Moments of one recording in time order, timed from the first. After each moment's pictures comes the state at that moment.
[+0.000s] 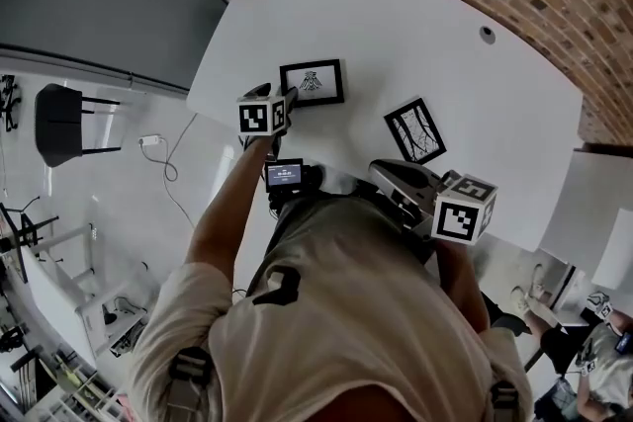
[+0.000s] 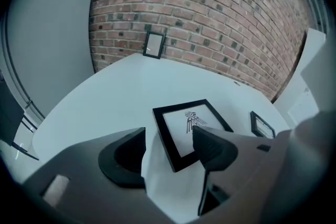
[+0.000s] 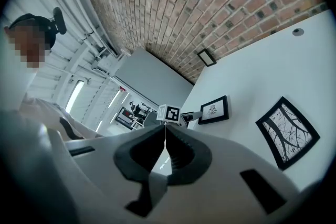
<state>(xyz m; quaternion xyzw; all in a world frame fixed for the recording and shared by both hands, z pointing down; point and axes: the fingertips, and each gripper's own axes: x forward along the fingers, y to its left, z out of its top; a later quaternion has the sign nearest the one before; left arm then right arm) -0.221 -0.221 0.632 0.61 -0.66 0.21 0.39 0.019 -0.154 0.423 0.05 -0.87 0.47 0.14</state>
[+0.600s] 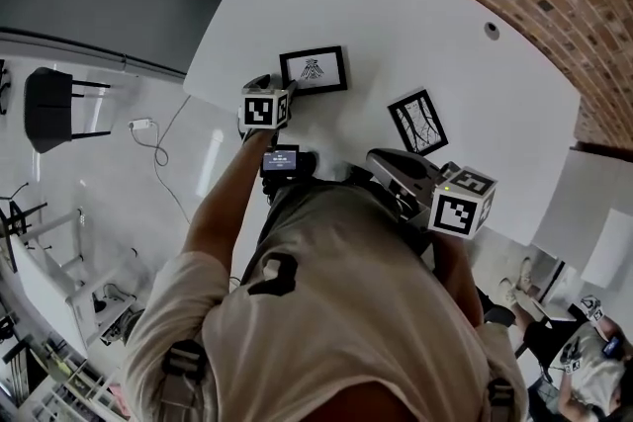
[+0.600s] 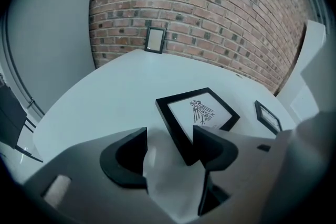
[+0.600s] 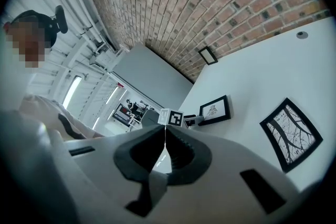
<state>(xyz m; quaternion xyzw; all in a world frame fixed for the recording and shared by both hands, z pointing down) -0.227 -0.205 0.655 0.61 -0.66 0.23 0.39 0.000 -0.149 0.423 0.05 -0.87 0.45 0.16</state>
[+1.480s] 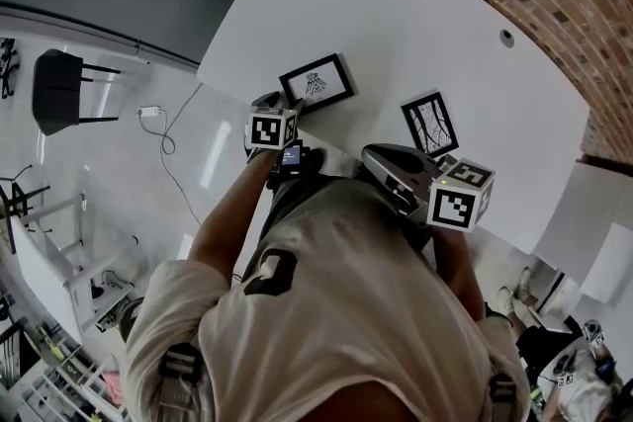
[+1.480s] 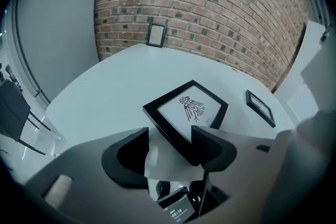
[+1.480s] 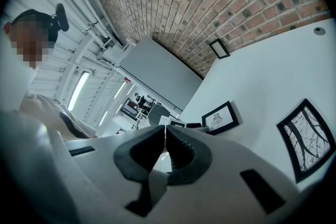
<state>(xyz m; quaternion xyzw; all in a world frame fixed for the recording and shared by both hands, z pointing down) -0.212 -0.145 0.658 0.60 -0.65 0.24 0.41 -0.030 -0.135 0.422 0.00 -0.88 0.45 0.17</state>
